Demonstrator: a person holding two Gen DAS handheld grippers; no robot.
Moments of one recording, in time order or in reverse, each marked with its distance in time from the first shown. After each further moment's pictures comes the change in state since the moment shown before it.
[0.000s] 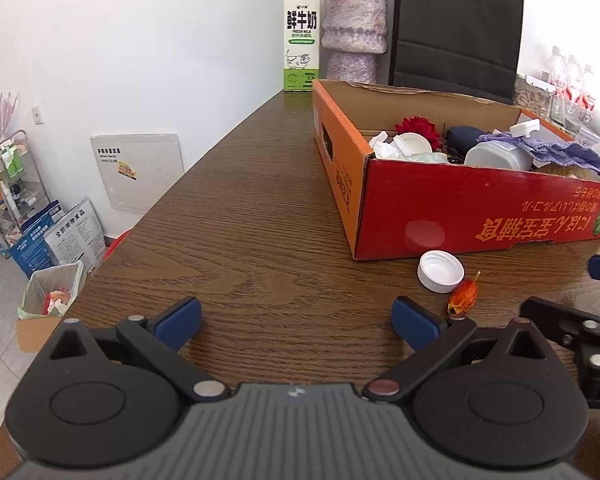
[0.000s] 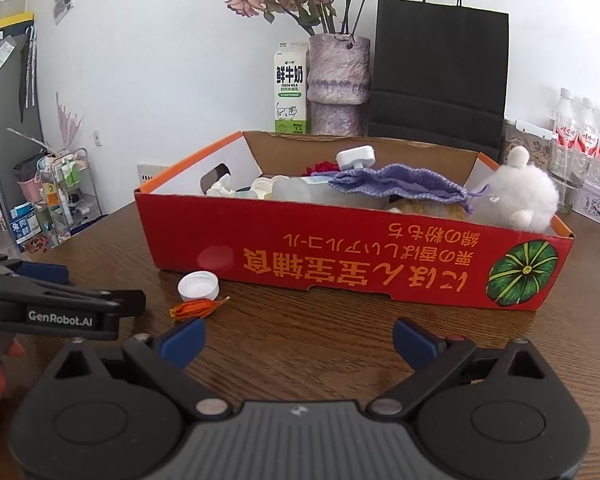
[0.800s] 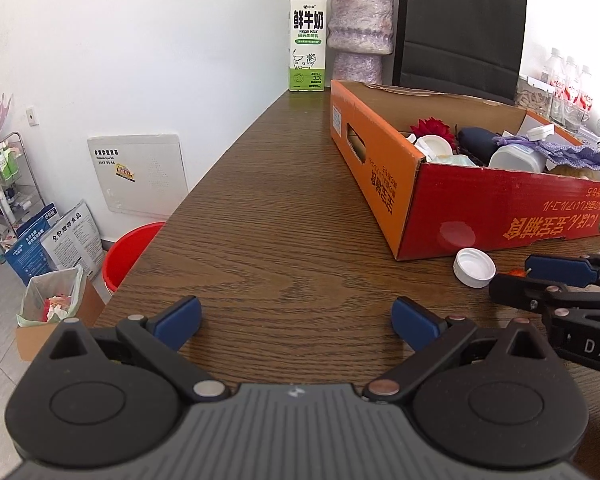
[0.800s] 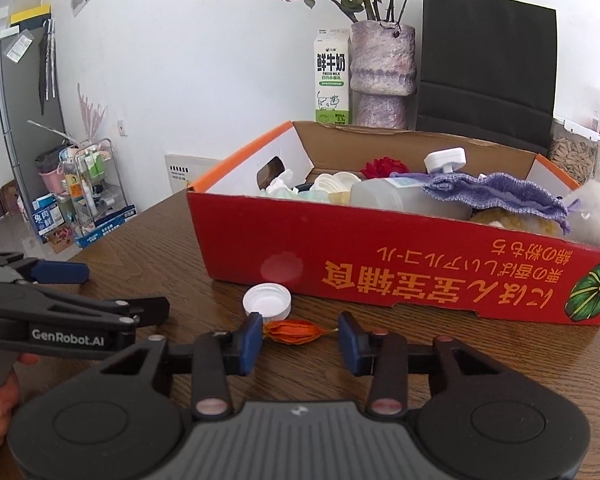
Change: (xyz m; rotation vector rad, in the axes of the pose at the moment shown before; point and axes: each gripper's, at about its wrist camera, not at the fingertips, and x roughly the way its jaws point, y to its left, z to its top) left arm 0.003 0.028 0.002 0.007 0.000 -0.017; right arm 0.019 0.033 0.013 -0.010 -0.005 0.068
